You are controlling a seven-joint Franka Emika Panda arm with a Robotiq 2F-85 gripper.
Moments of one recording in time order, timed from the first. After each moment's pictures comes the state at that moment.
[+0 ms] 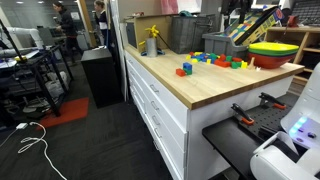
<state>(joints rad) -0.02 -0.61 0.02 -2.51 0.02 1.90 -0.03</state>
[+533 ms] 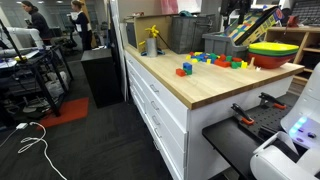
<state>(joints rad) -0.02 -0.59 0.02 -2.51 0.02 1.92 -0.03</state>
